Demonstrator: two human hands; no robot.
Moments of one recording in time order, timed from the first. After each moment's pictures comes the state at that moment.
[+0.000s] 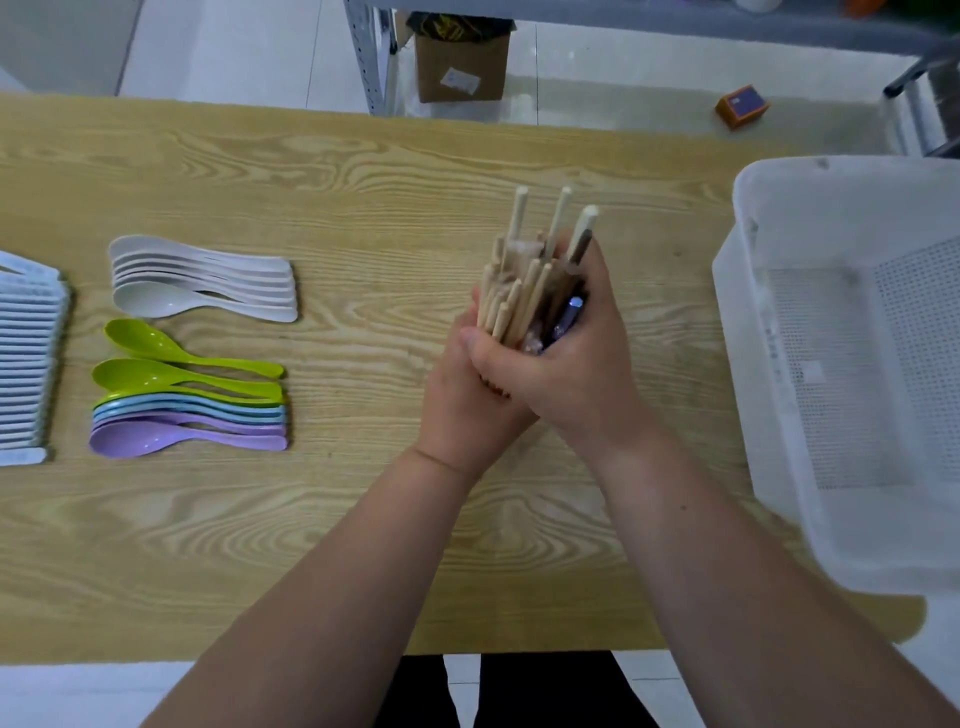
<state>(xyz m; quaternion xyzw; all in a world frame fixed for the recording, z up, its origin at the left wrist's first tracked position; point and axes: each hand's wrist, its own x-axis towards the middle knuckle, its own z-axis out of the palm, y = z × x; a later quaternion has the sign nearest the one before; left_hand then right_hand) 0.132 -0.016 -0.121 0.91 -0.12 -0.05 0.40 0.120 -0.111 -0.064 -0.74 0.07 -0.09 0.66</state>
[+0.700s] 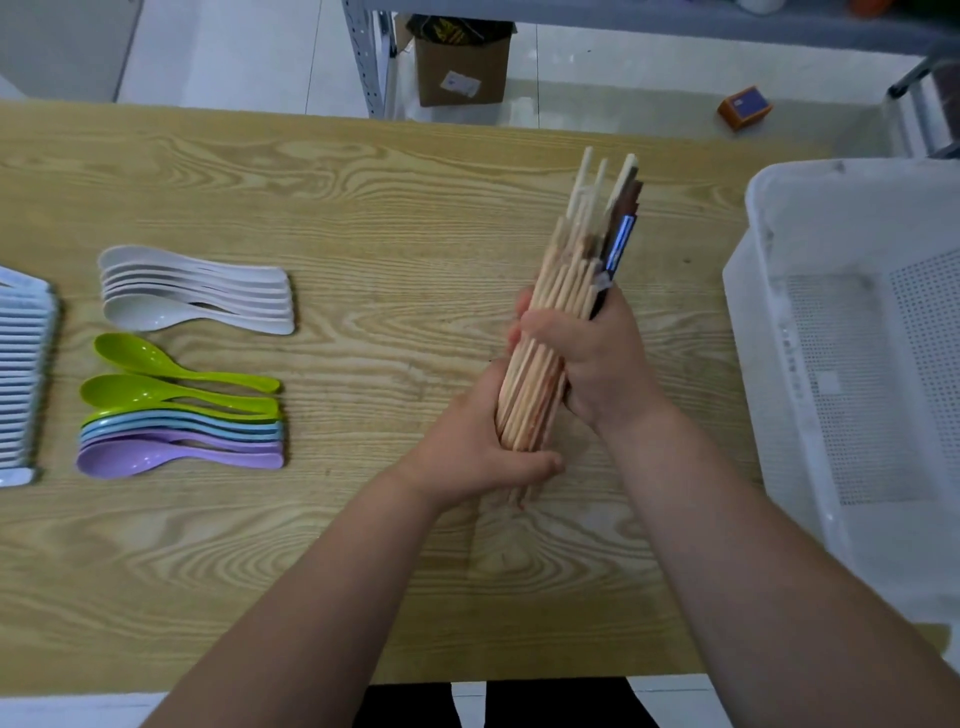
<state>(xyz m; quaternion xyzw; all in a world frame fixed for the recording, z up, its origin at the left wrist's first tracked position) 0.126 0.011 -0.155 0.78 -0.13 -0.31 0.52 0.147 -0.135 -0.104 -0.61 0.17 -0.02 0.77</state>
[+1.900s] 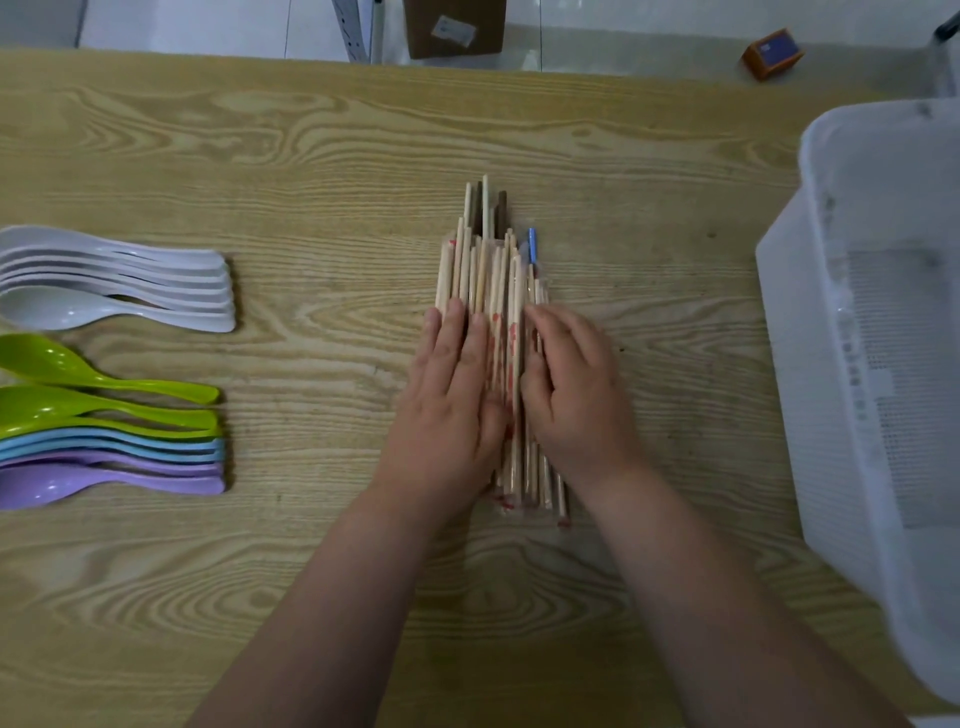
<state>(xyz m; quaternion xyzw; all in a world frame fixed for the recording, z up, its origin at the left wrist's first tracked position) 0.135 -0.004 -0.204 0.92 -0.22 -0.05 0.33 0.119 -0.158 -0.200 -0.95 0.06 -0.08 0.30</state>
